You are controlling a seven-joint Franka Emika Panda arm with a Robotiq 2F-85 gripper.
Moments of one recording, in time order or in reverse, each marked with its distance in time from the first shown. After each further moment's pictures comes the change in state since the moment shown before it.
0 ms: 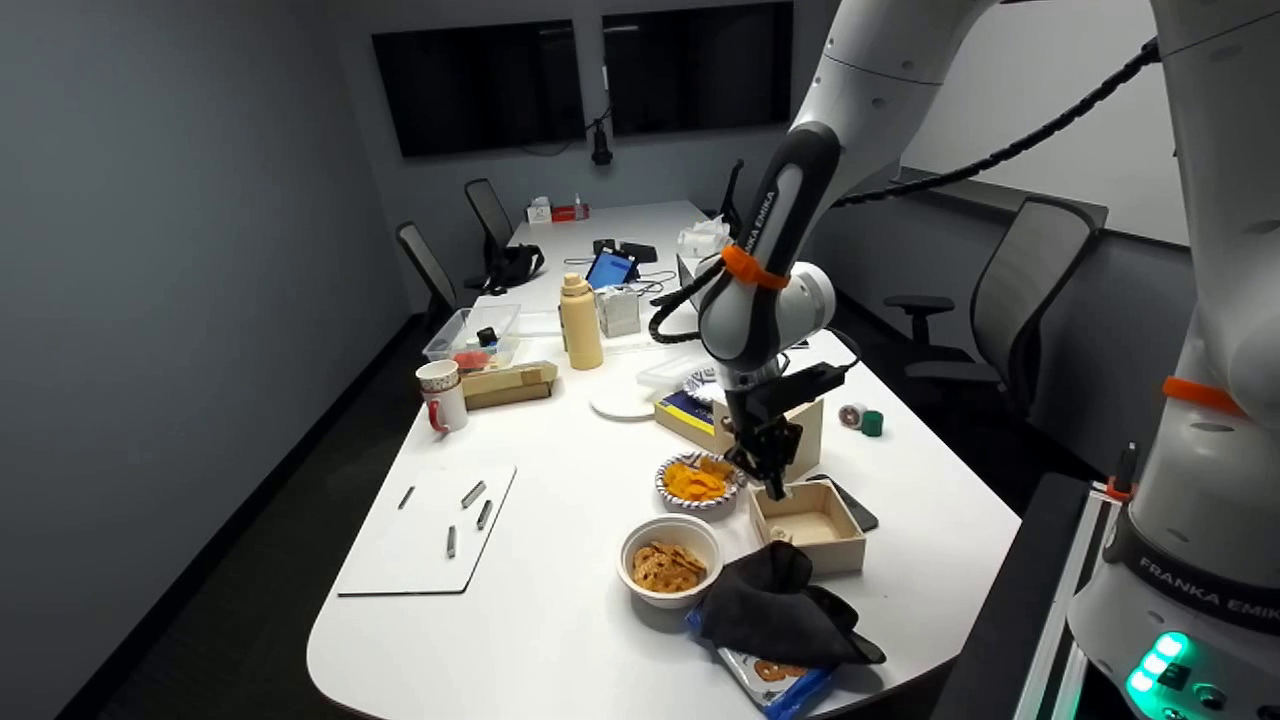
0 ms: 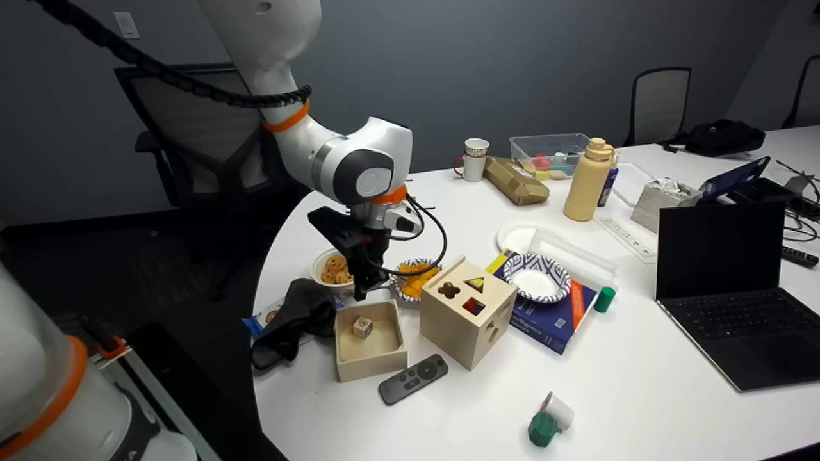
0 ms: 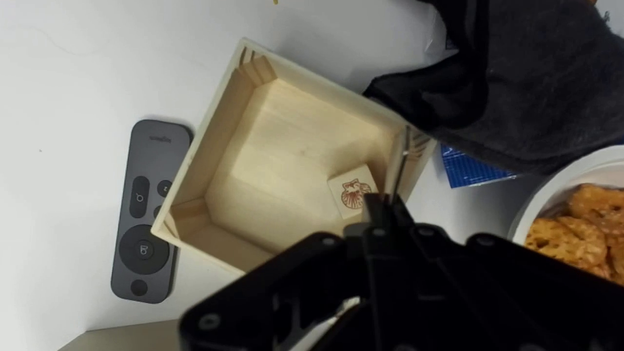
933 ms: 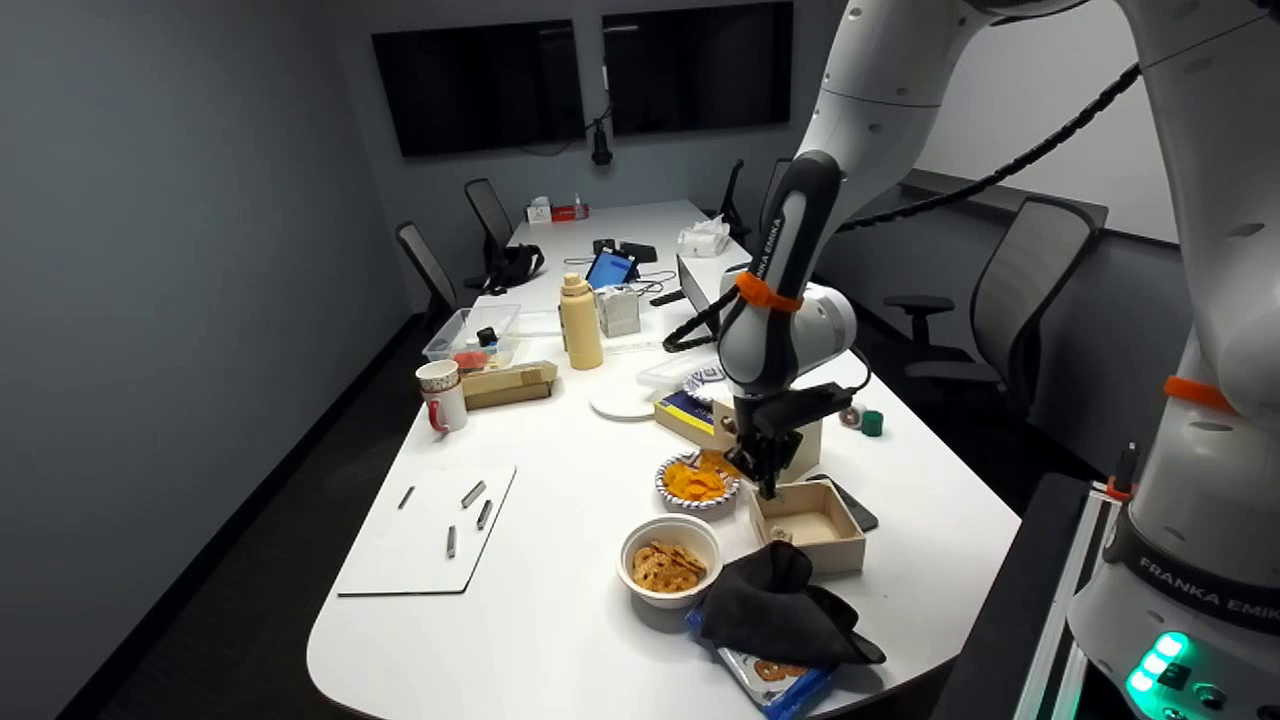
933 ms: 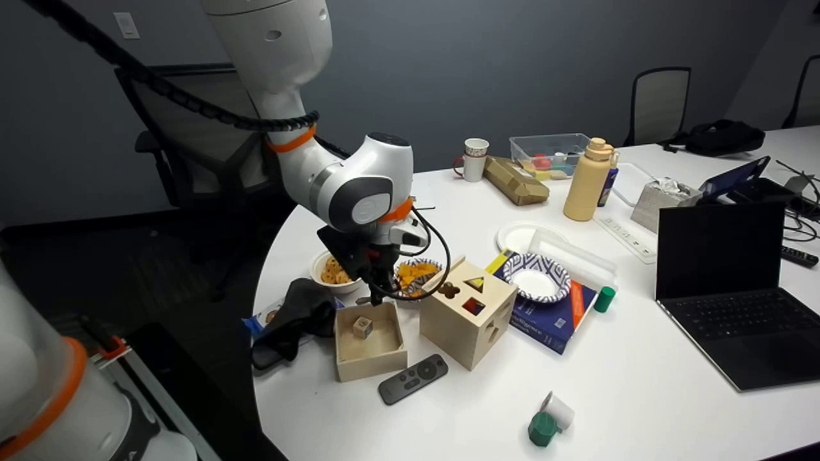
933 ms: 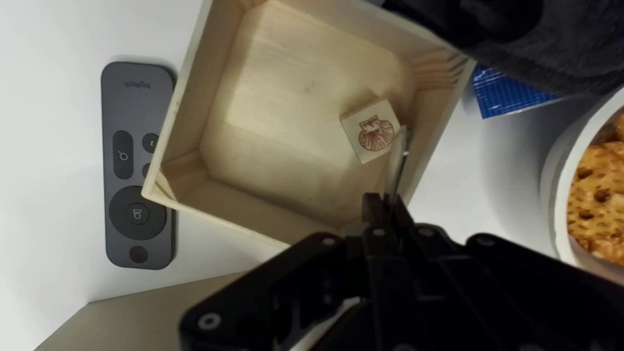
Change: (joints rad) arm -0.040 0.058 0.005 -0.041 0.034 0.257 -0.008
